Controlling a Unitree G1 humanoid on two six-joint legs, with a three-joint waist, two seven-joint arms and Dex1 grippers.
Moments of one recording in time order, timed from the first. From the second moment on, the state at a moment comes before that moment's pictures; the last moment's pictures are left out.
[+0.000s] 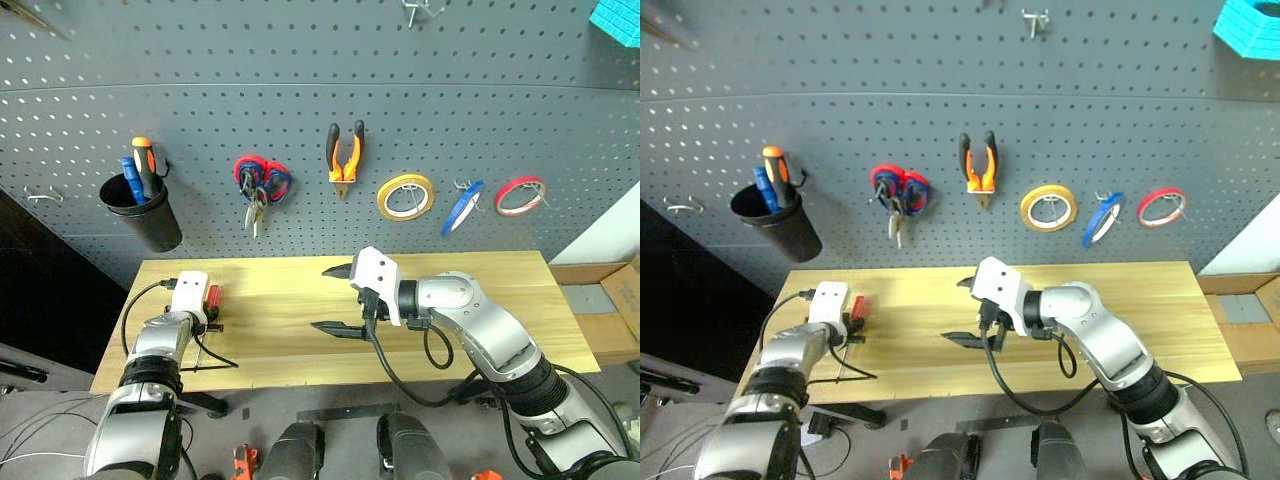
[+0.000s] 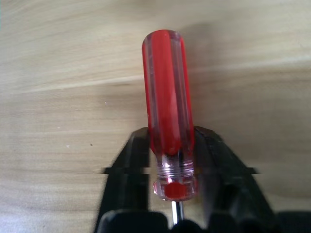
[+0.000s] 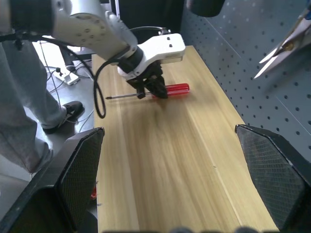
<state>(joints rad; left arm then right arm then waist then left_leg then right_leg) -0.45 0.50 0.12 0.72 -0.03 0.48 -0.32 -0.52 -0.40 0.43 -0.30 0.21 0.57 0.83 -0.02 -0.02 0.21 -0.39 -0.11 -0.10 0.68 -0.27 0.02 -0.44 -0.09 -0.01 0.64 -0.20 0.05</state>
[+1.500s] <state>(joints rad) -0.59 0.57 0.44 0.18 -0.20 -0.15 -0.19 -0.78 -0.10 0.23 -0.04 0.29 0.33 0.73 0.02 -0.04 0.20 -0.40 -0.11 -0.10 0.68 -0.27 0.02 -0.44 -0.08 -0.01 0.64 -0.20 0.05</state>
